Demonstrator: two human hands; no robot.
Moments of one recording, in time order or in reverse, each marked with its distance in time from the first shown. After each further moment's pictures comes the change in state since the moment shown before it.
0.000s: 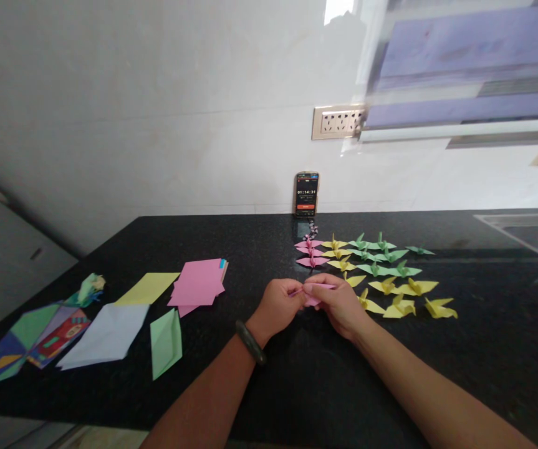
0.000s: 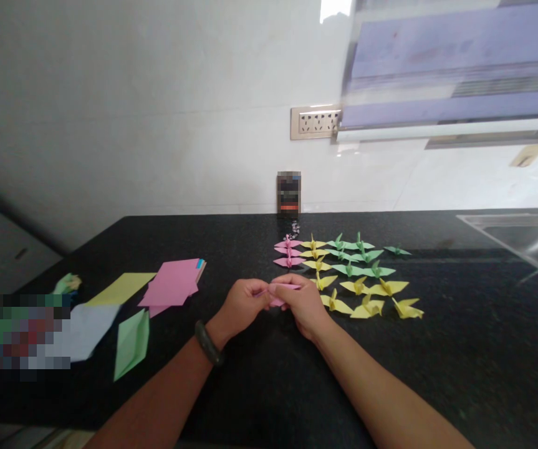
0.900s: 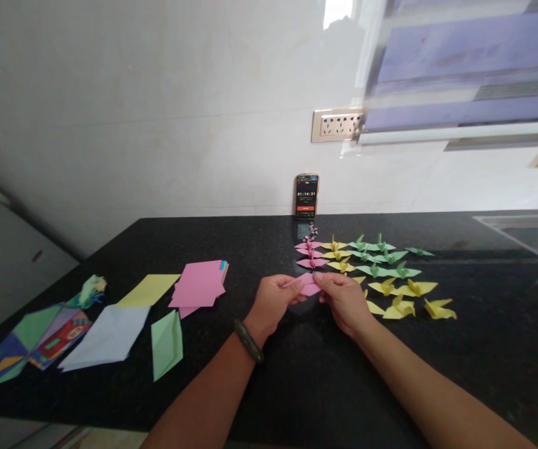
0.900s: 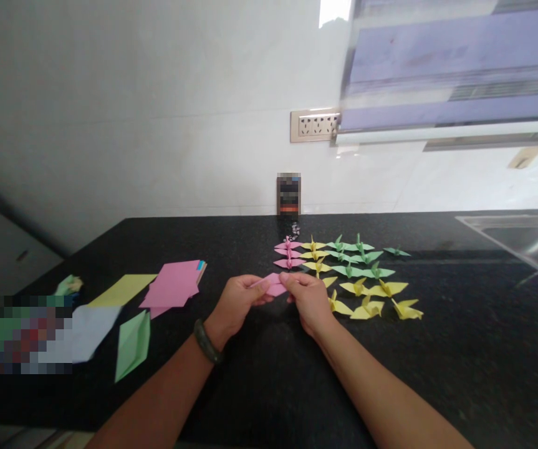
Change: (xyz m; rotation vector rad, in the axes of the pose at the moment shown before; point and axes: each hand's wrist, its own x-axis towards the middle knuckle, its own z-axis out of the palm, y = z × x) left_hand 0.004 -0.003 0.002 -0.435 0.147 -0.261; right_hand 0.007 -0.002 -0.005 -0.009 0.173 -0.096
